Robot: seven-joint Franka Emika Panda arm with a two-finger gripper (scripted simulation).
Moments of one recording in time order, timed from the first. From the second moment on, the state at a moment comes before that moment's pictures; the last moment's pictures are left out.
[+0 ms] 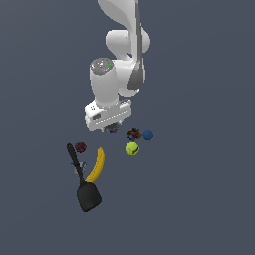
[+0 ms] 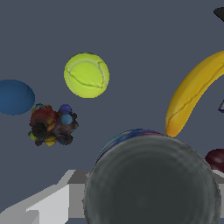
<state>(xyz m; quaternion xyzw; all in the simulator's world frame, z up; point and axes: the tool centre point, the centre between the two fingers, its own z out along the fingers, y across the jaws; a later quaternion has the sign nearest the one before) -0.075 -0.076 0.139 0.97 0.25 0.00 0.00</state>
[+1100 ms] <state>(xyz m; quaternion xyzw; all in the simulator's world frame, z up) -0.106 -0.084 0.345 0.97 0.25 0.00 0.00</state>
